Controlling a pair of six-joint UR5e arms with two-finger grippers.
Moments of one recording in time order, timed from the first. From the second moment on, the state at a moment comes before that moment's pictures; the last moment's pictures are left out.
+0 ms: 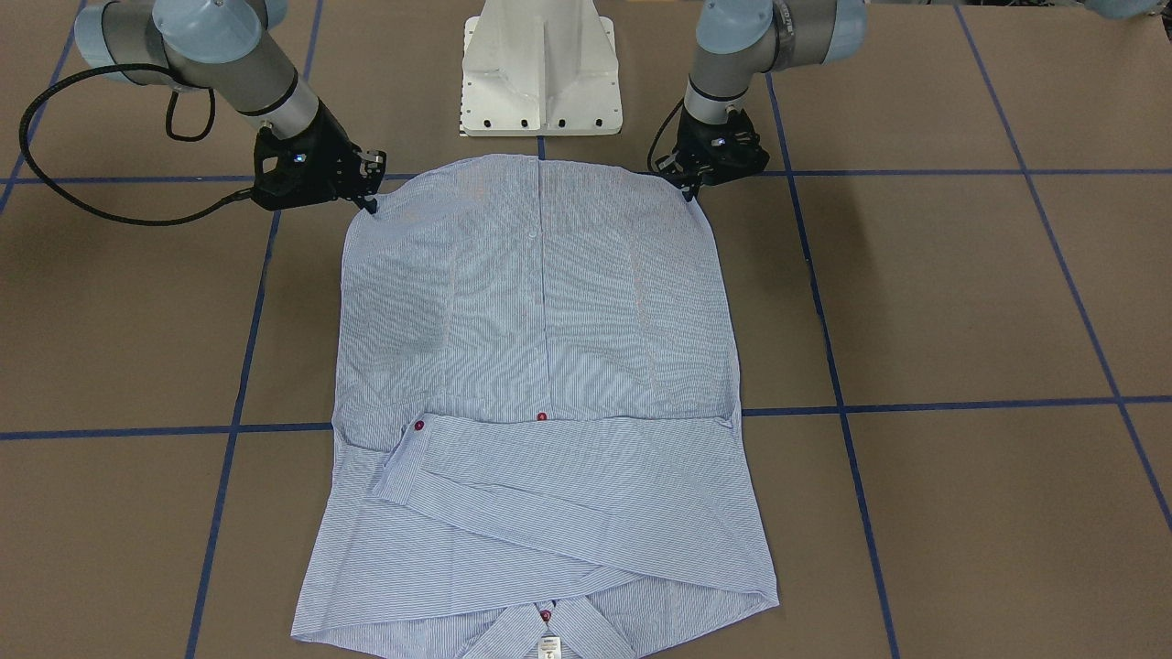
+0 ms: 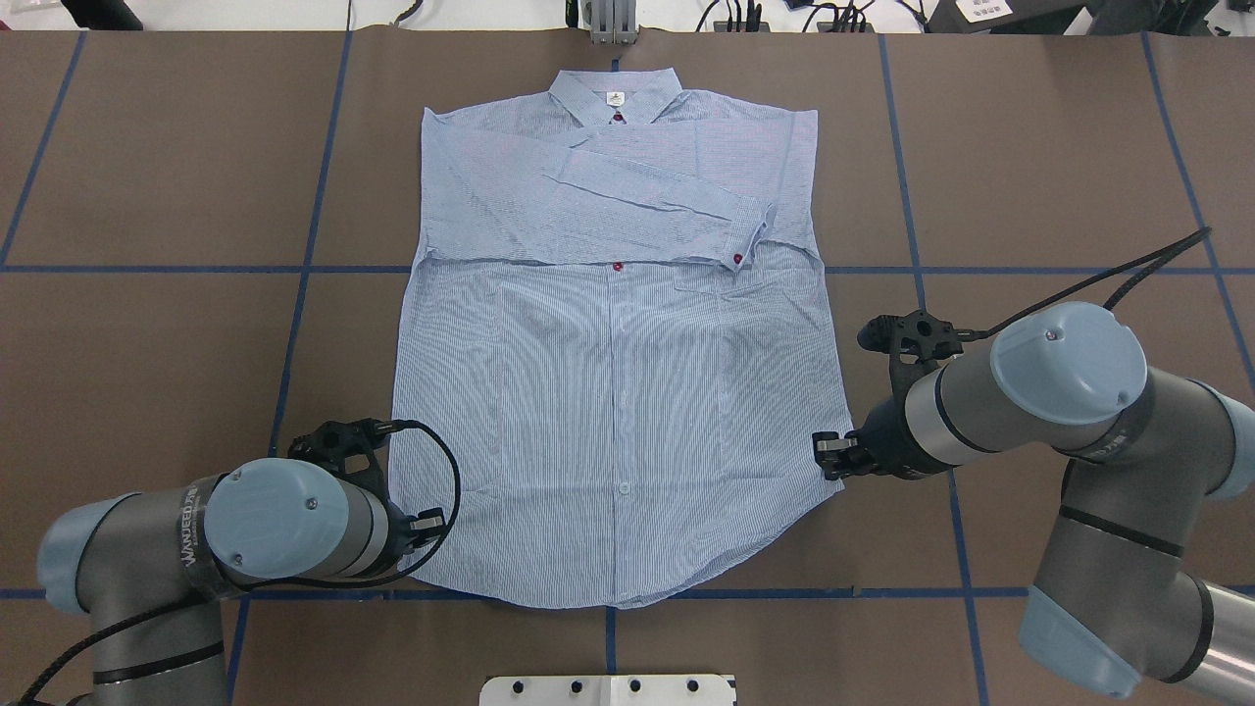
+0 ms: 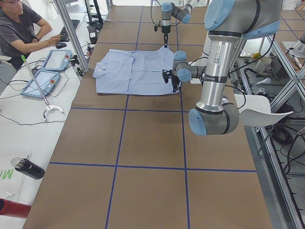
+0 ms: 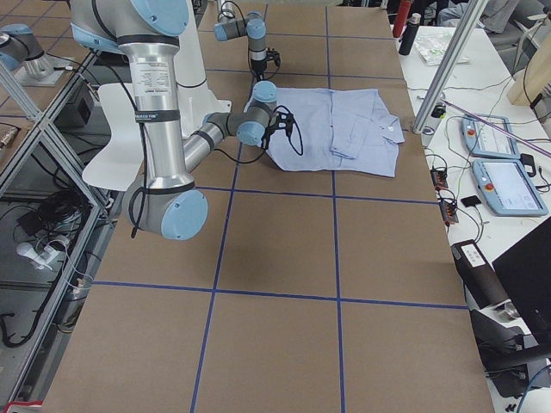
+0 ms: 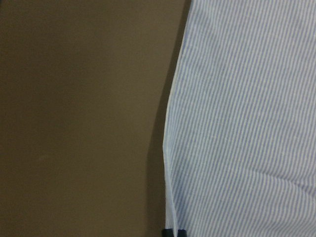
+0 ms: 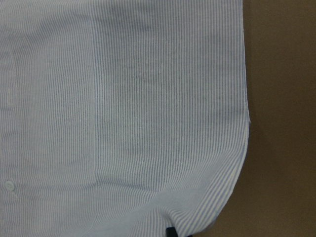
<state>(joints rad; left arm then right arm) -0.27 -1.82 -1.99 -1.68 -1.72 -1.67 0.51 -1.43 2.02 -1.23 2.02 1.28</state>
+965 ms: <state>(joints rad) -0.29 -1.81 -2.29 -1.53 -1.77 -1.66 0.58 -1.52 2.15 -1.23 2.19 1.28</state>
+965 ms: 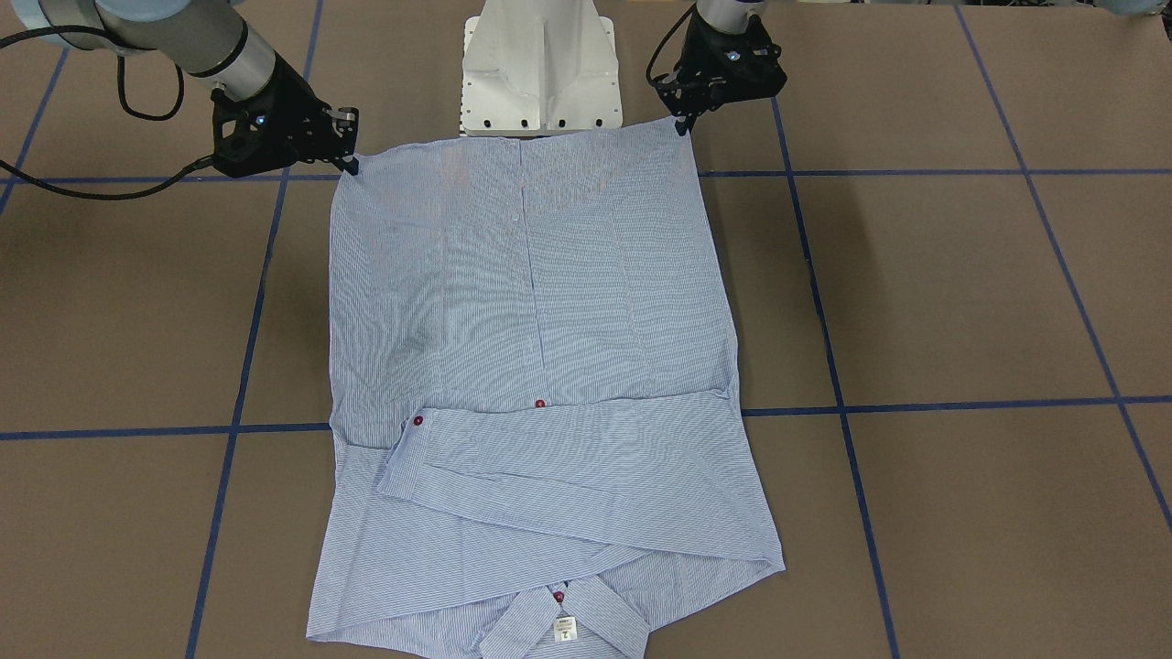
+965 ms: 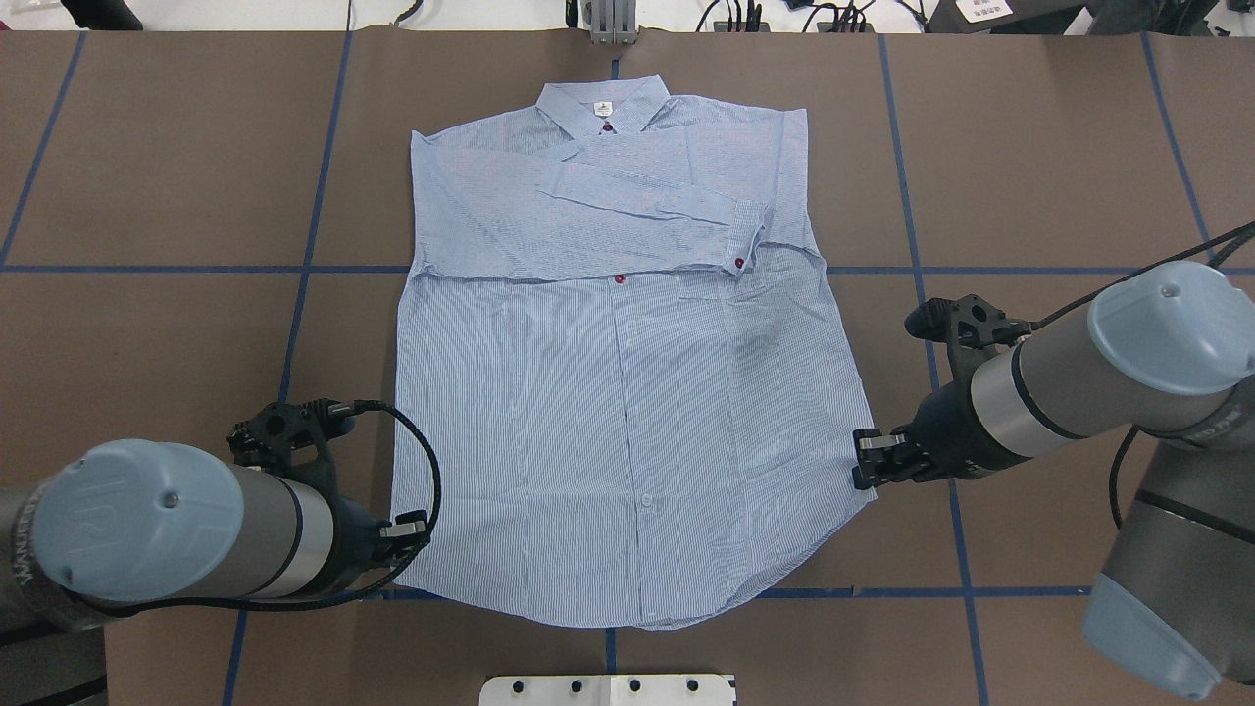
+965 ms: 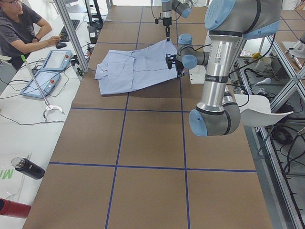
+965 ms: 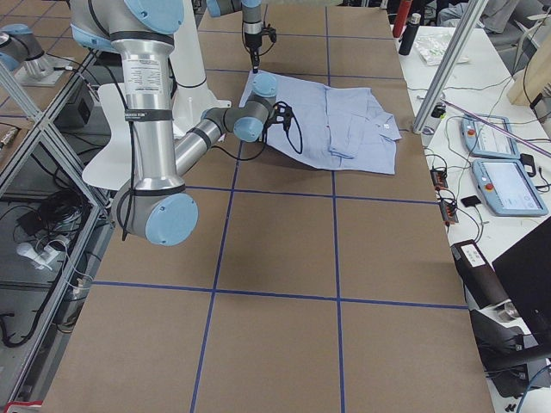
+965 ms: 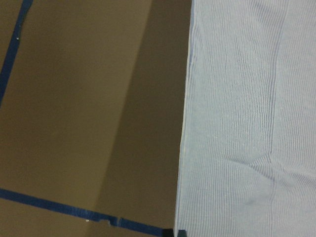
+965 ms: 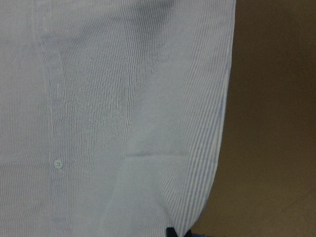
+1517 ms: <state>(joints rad) -0.28 -1.76 -2.36 -1.53 -1.81 -1.66 0.59 -1.60 2.25 -1.23 2.31 1.28</state>
